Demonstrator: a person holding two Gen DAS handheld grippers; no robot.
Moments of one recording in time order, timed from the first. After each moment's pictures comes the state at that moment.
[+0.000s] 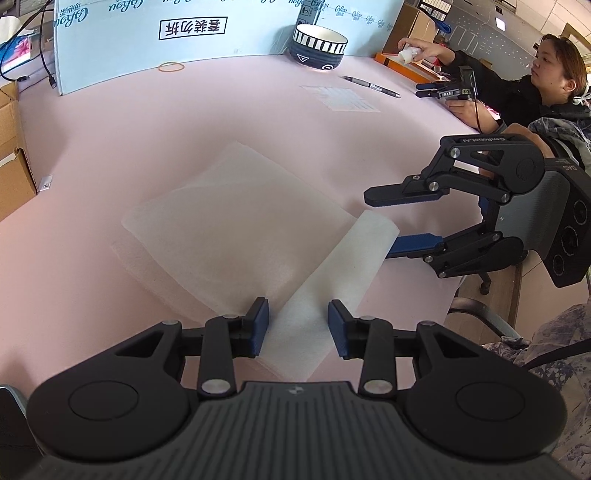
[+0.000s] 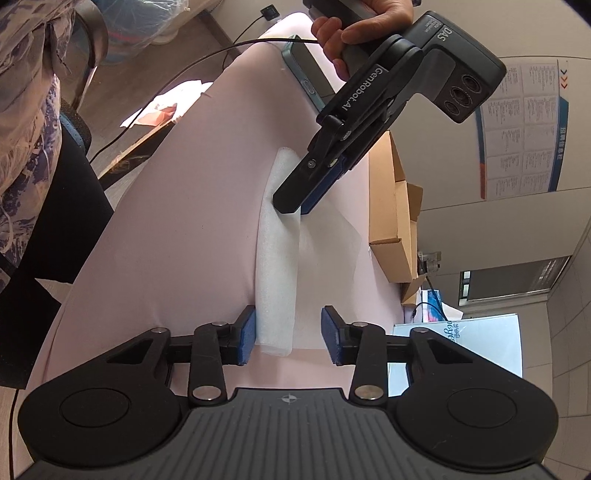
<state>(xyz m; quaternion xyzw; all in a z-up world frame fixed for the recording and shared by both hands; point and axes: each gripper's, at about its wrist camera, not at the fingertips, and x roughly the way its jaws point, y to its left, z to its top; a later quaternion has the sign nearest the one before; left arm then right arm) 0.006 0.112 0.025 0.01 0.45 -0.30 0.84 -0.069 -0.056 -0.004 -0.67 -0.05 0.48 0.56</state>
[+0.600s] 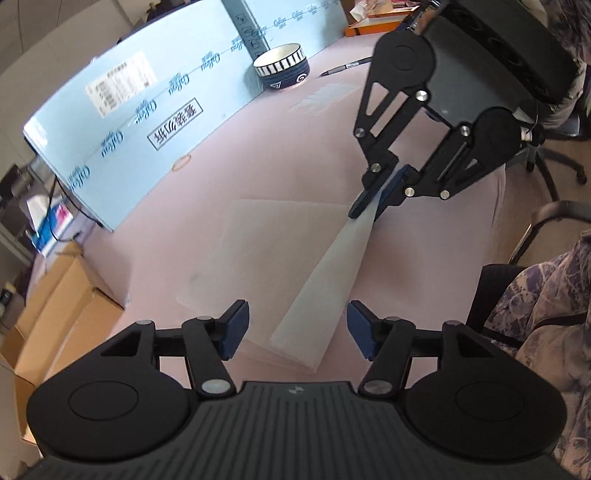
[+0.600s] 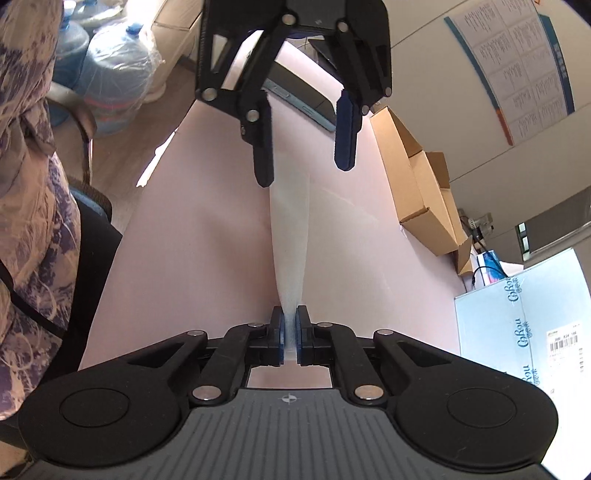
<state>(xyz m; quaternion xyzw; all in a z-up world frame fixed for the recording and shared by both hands) -0.074 0.036 0.044 0.36 0.30 -0.22 0.86 -0.033 -0.058 0.046 -0.53 0.08 0.57 0.62</state>
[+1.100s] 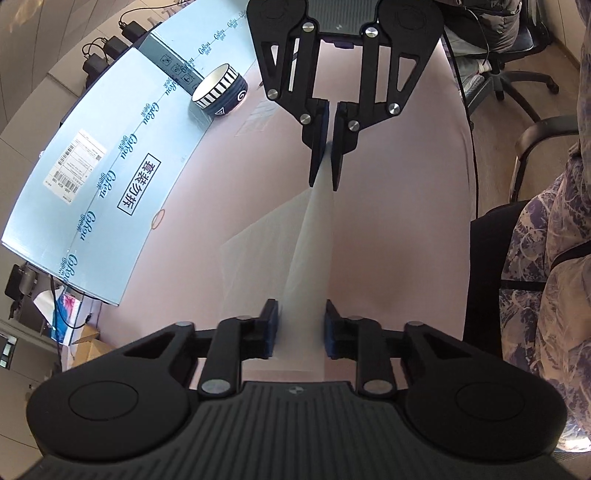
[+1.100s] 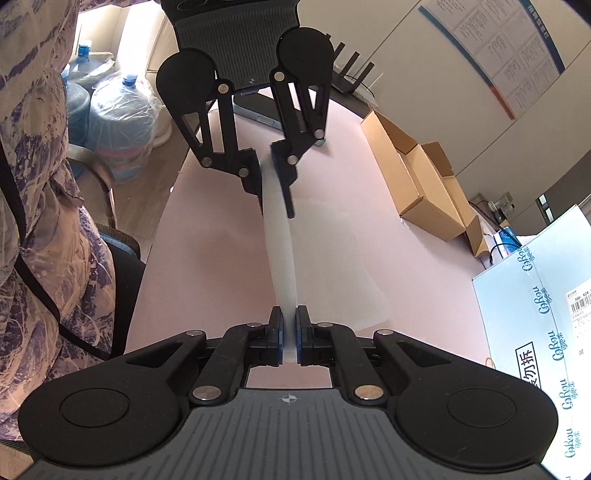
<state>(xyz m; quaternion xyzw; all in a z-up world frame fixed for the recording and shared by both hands) -0.066 0.010 0.037 0.42 0.30 -0.28 0.81 -0.022 -0.087 0.074 -0.47 0.13 0.61 0.62</state>
